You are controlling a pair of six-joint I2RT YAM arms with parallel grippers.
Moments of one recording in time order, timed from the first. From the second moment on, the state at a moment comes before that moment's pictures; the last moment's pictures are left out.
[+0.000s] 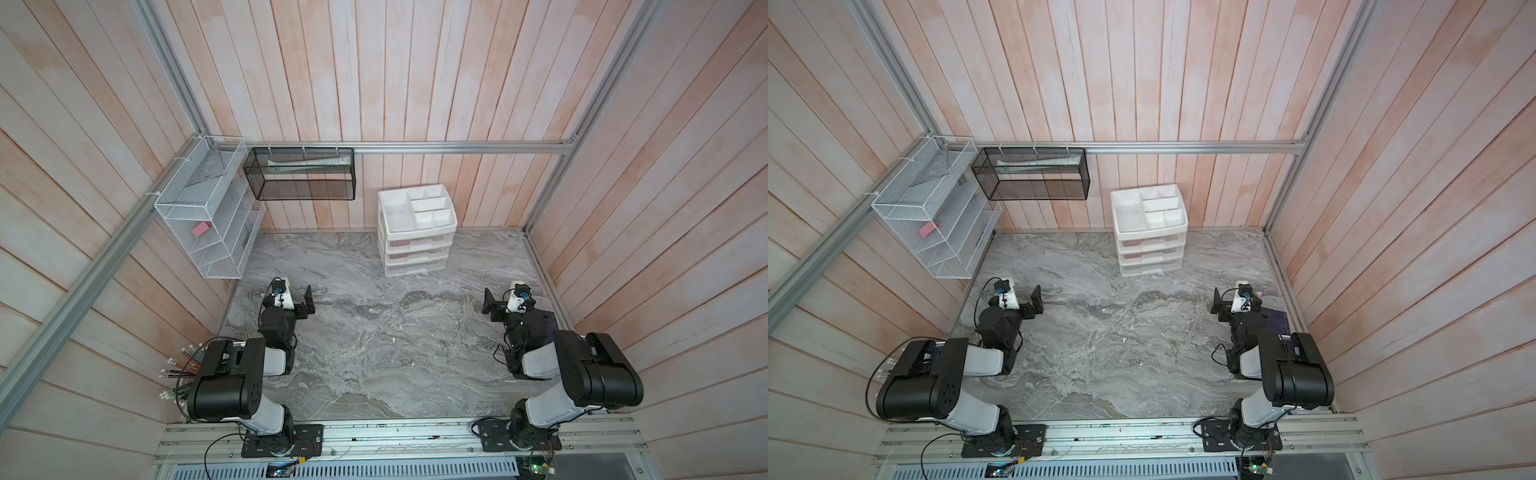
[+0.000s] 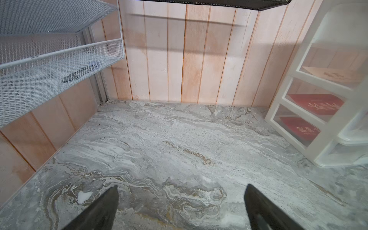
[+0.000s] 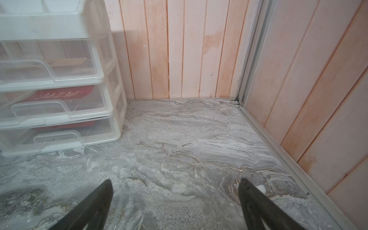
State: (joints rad) left arm 0.05 1.54 0.28 1.14 0.05 -0.03; right arm -0.05 1.56 0.19 1.29 -0.08 0.01
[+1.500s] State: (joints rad) left arm -0.04 1.10 0.50 0.64 -0.04 -0.16; right arm -0.03 1.19 0.37 0.92 0.02 0.09
